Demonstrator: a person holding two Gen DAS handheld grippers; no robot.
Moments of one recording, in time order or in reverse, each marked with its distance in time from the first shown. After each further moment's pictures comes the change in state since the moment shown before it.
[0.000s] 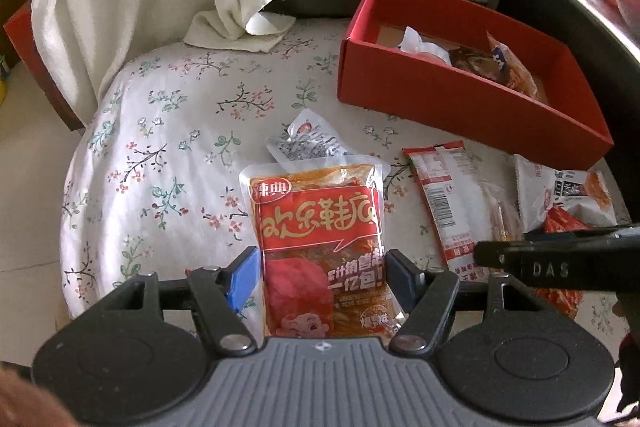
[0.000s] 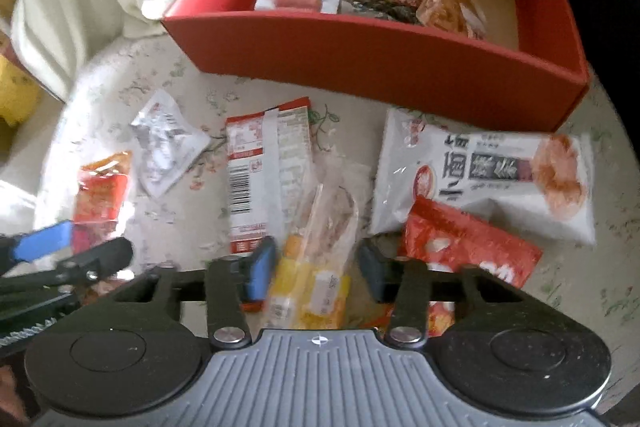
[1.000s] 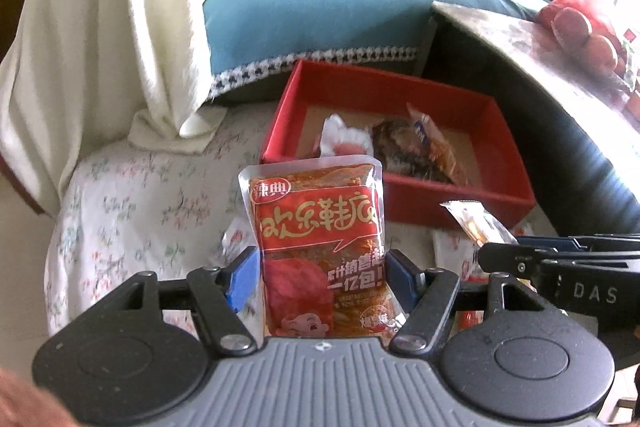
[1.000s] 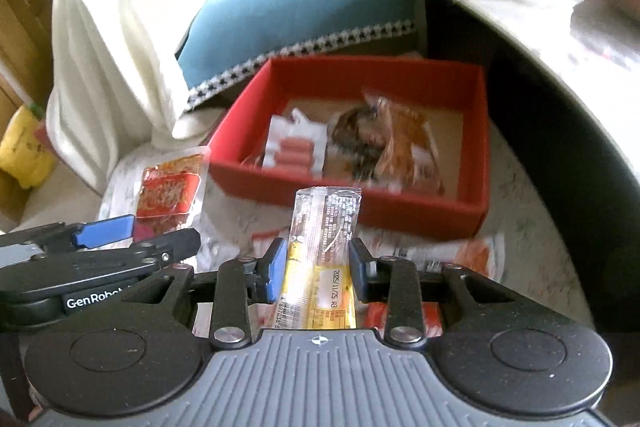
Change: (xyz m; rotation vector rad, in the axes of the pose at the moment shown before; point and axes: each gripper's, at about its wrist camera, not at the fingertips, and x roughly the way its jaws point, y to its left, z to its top) left arm -0.043 -0.034 0.061 0.102 -0.121 -0.125; right arm -0.105 0.003 0.040 0.014 -0.263 -0.032
